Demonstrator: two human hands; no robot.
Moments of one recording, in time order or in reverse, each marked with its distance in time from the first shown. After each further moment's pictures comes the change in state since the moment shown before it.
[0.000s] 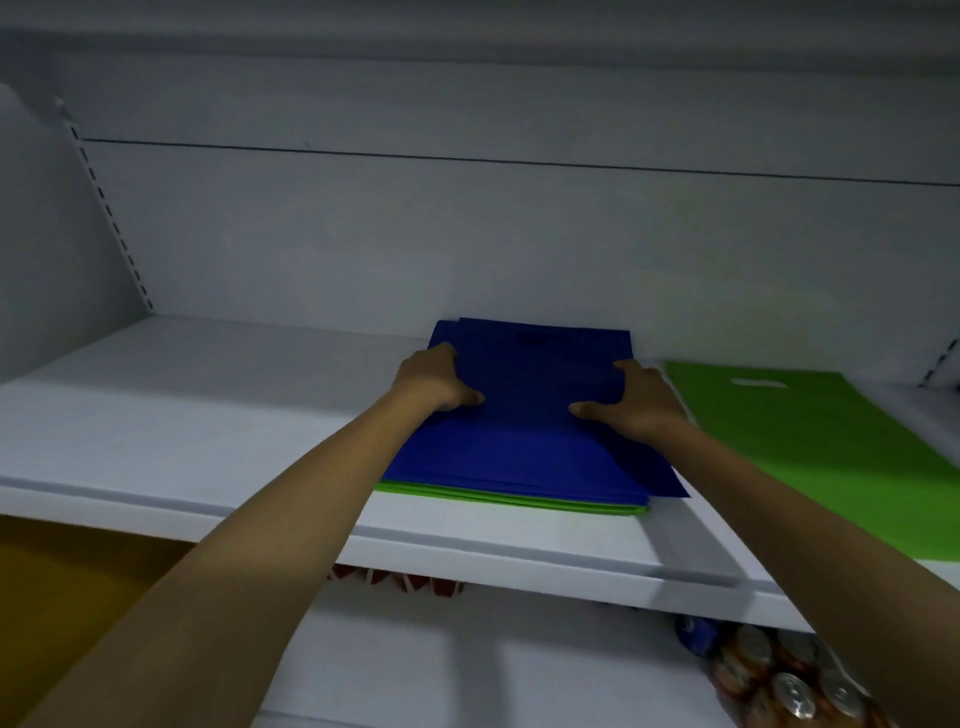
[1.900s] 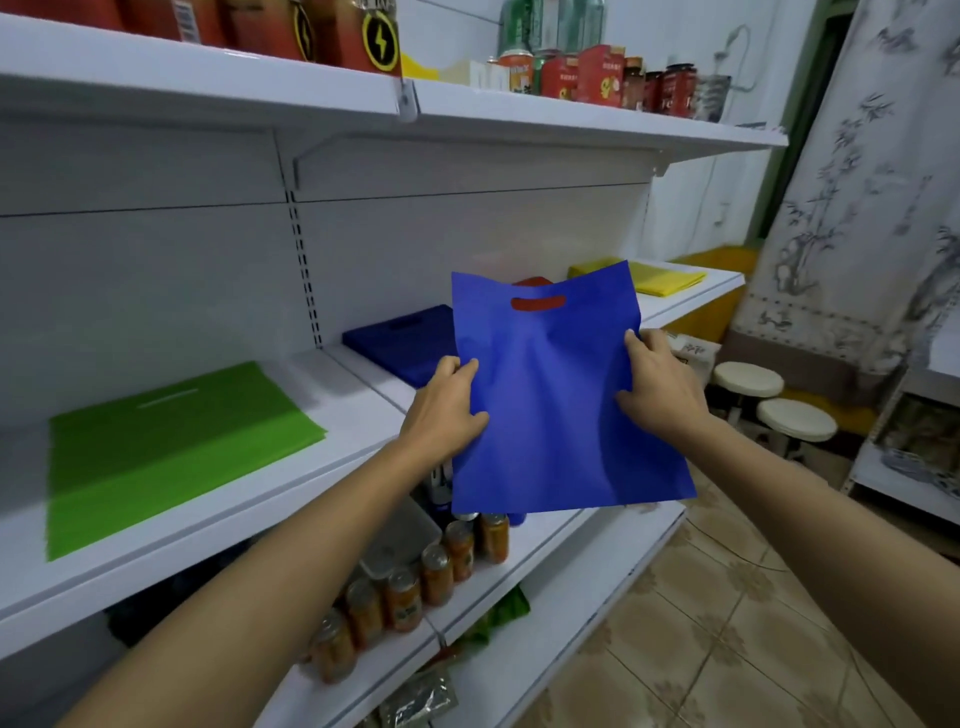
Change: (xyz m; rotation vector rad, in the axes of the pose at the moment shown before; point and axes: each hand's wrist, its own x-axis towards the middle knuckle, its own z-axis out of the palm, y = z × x) left_hand -0.274 0.508 0.269 -0.128 -0.054 1.056; right_hand -0.373 0.418 -0.367 -0.532 0.608 0.524
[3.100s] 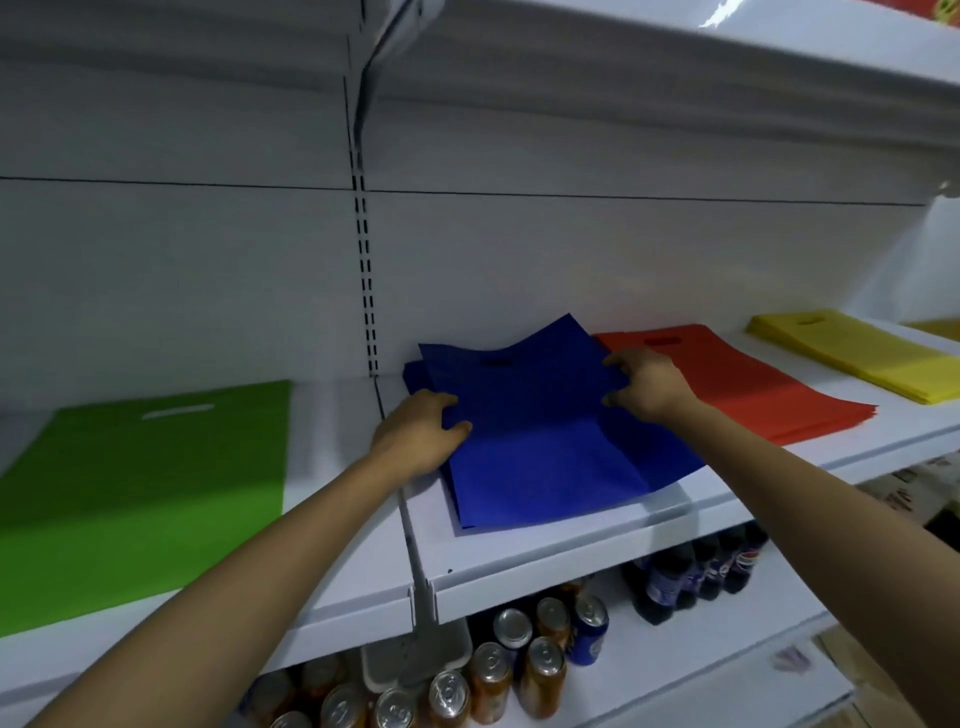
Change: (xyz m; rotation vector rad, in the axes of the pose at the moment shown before) left_hand 0.162 -0.144 0.034 -0.034 -0.023 -0.506; right_hand 0.310 -0.070 0.152 0.302 -0.290 -0.366
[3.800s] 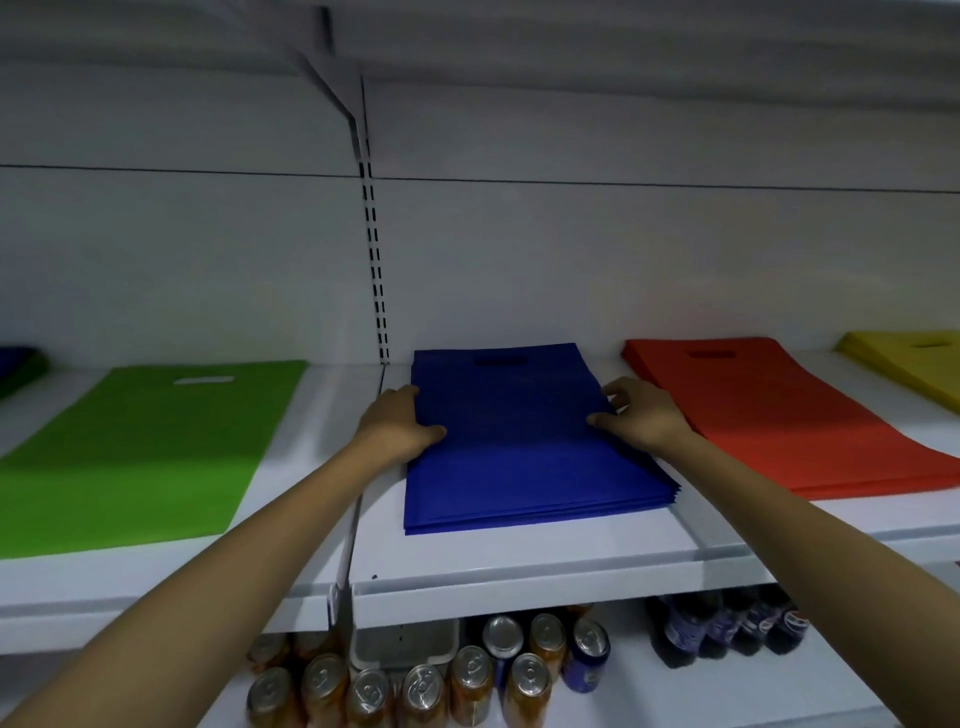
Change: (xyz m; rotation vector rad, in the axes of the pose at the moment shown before) left_hand 0.014 0.015 0.013 -0.048 0.085 -0.372; right_hand 0.039 0.041 0.034 0.198 -0.194 -0.055
